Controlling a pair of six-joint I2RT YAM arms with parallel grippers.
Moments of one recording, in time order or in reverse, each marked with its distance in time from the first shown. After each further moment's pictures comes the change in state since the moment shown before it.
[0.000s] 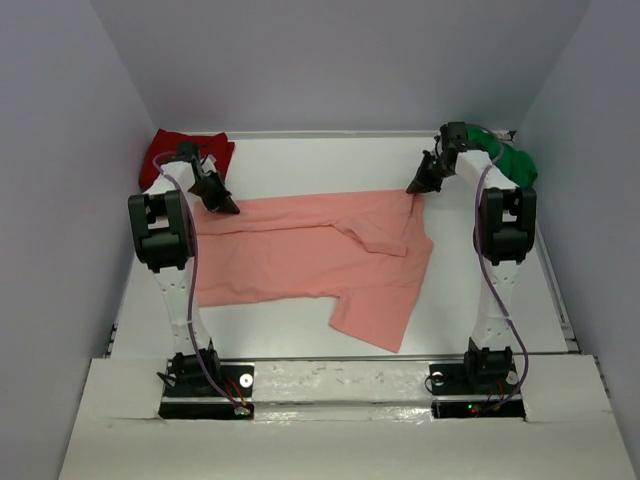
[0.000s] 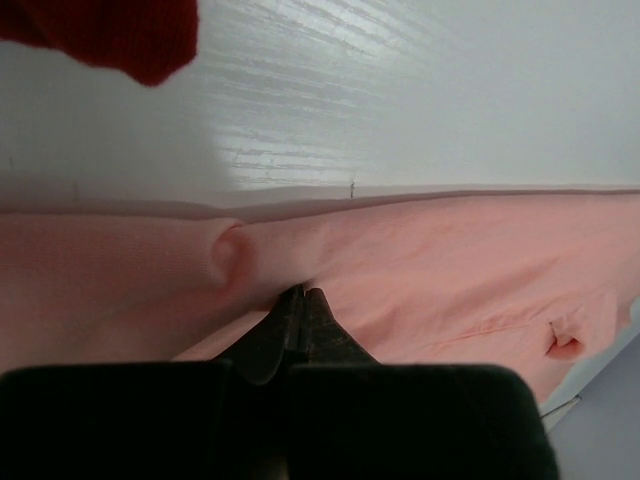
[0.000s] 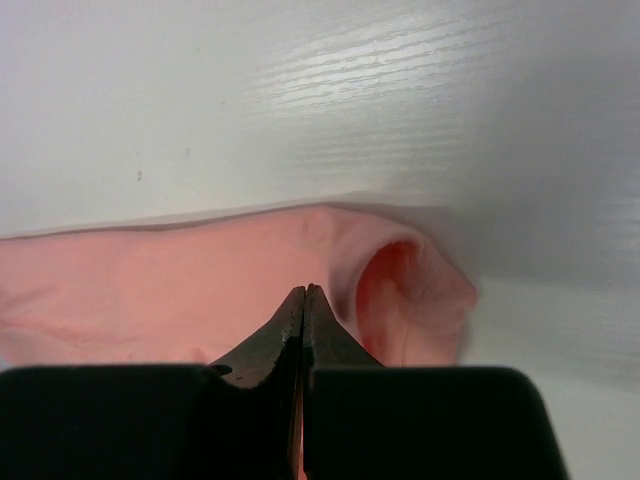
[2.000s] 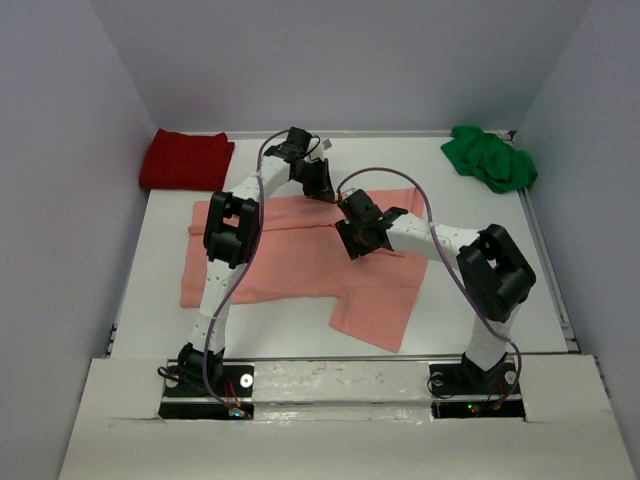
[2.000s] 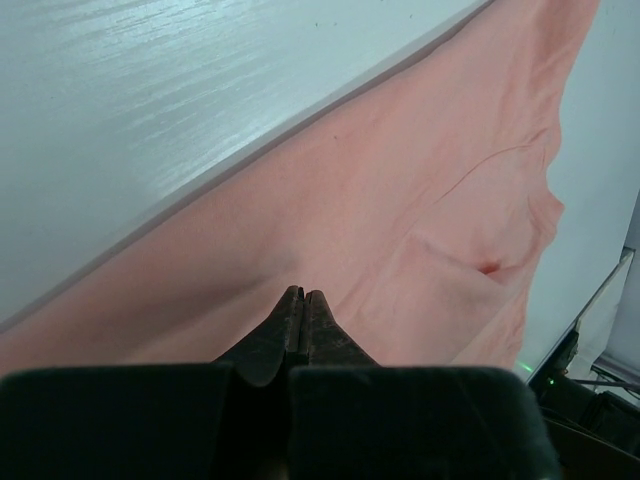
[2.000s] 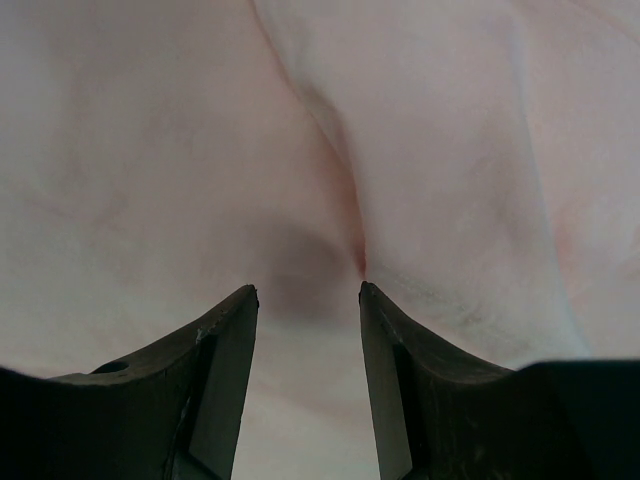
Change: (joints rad) left arm -0.512 0.233 0.404 0.078 0.150 -0.018; right arm 0.680 -0.507 -0.700 0.237 0.575 -0.274
